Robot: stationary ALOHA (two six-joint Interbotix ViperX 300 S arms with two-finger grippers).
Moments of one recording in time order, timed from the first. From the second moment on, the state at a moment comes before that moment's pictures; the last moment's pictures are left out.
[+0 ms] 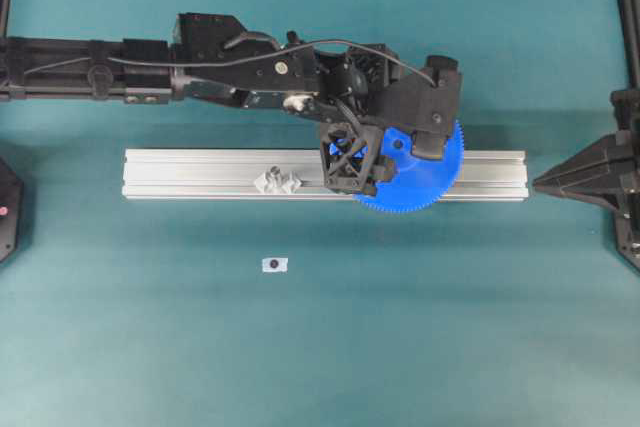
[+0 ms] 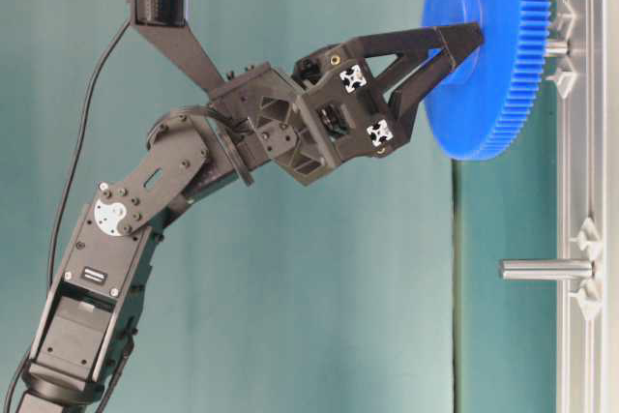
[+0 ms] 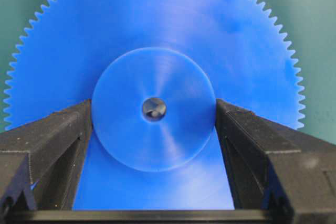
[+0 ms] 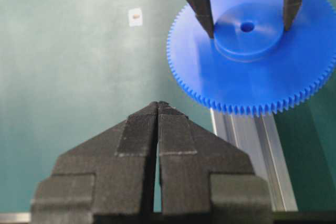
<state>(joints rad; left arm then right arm) 0.14 0.37 -0.08 0.02 0.69 0.33 0.01 -1.10 1.20 0.04 0.34 0.16</state>
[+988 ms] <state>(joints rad) 0.09 0.35 -0.03 0.03 0.70 0.30 0.01 -1.10 1.20 0.04 0.34 0.16</state>
